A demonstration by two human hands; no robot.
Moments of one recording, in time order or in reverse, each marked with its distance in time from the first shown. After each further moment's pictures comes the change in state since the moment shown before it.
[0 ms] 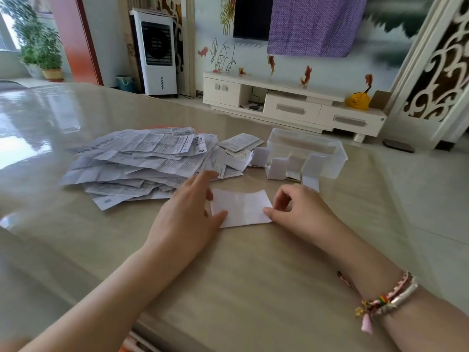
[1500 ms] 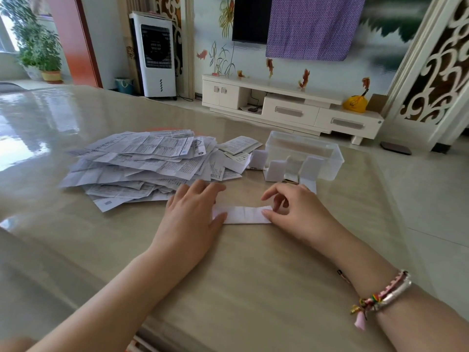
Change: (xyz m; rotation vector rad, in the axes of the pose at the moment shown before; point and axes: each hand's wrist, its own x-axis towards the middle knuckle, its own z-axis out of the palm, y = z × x) left_hand 0.000 -0.003 0.008 0.150 0.019 0.140; right_hand -0.001 0.005 -0.001 0.034 0.005 -0.174
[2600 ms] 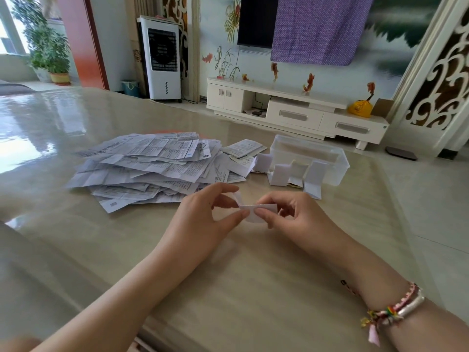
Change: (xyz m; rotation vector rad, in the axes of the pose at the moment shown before) left_hand -0.001 0.012 -0.006 -0.488 0.026 -0.094; right_hand -0.010 -0.016 -0.004 0.416 -0.096 -0.197
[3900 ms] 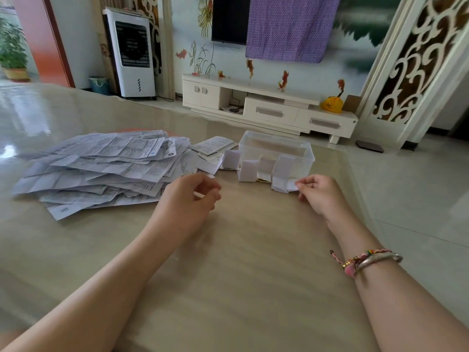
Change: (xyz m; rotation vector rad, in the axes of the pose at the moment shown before) left_hand 0.031 0.013 0.029 -0.101 -0.034 -0.147; right_hand 0.012 0.093 -0.077 -0.067 0.569 0.613
